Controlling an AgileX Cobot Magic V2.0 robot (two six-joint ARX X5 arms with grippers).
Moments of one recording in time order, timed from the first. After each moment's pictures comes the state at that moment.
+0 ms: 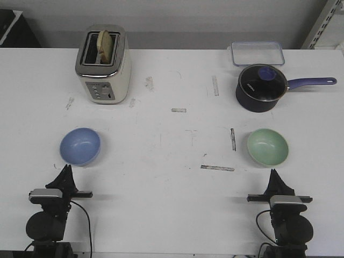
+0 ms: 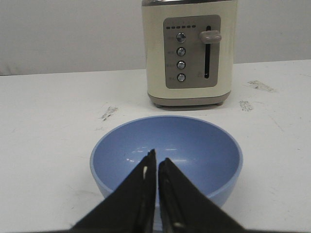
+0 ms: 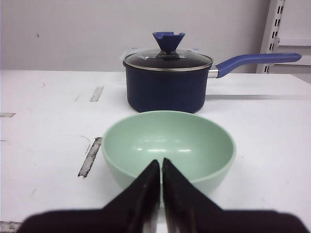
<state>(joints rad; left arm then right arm) 0.02 0.01 0.03 0.09 -0.02 0.06 -0.04 0.00 0.02 -0.06 -0.03 0.01</state>
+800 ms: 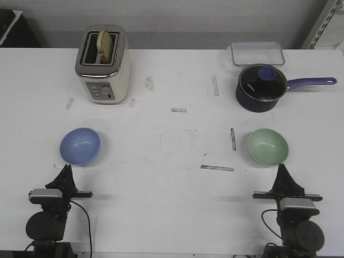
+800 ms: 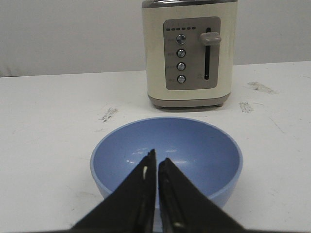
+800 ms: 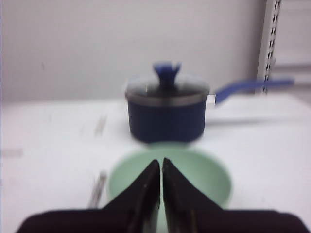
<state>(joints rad) 0.02 0.01 0.03 0.09 -0.02 0.06 -0.04 0.01 0.16 -0.03 -0.02 0.05</state>
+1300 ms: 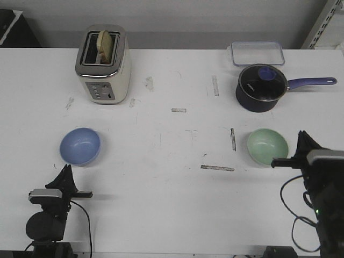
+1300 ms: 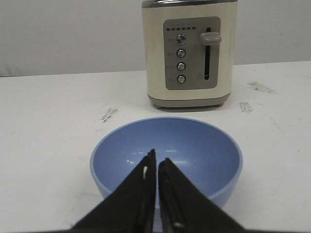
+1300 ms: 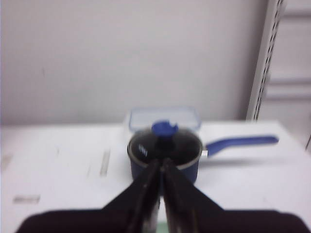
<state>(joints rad) 0.02 0.01 0.03 0.09 -0.02 0.06 -0.04 0.67 1.01 -0.49 -0.03 0.03</state>
